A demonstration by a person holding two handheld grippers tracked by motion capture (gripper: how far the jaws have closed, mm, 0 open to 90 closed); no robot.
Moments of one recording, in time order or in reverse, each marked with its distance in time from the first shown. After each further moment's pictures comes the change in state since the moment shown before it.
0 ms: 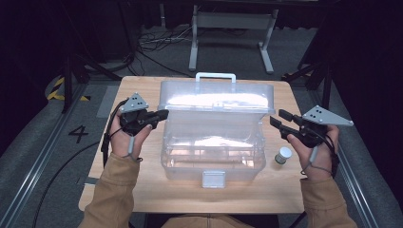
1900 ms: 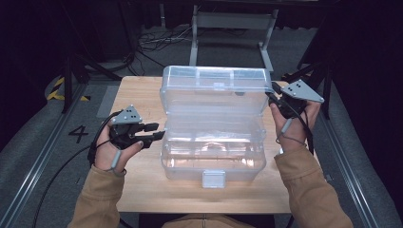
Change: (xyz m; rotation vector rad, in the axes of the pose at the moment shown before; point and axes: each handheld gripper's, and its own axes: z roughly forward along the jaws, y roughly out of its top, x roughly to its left) left arm -0.013 -0.016 -0.035 0.158 -0.086 0.034; right arm 0.001 0.045 0.061 -0.056 -0.286 -0.097
